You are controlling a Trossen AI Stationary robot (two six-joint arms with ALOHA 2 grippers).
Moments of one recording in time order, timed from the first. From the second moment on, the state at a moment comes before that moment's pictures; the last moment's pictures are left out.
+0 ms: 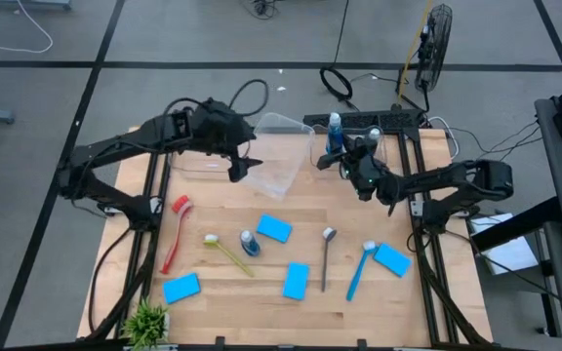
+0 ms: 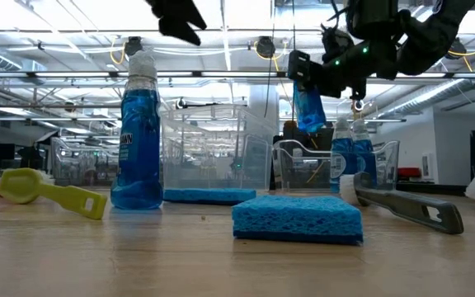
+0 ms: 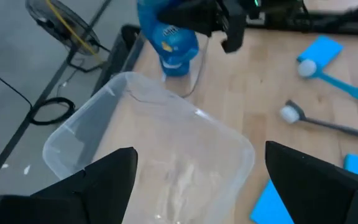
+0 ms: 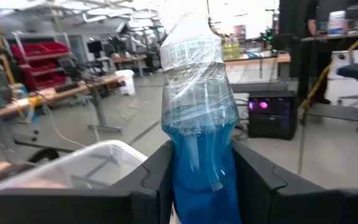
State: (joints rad) left arm 0.33 1.35 1.43 -0.72 0.04 0.12; right arm -0.22 1.44 0.56 0.95 0.92 0.12
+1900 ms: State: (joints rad) left arm 0.39 0.70 0.79 -0.46 0.08 -0.04; right arm -0.32 1.54 0.56 0.79 0.95 0.32
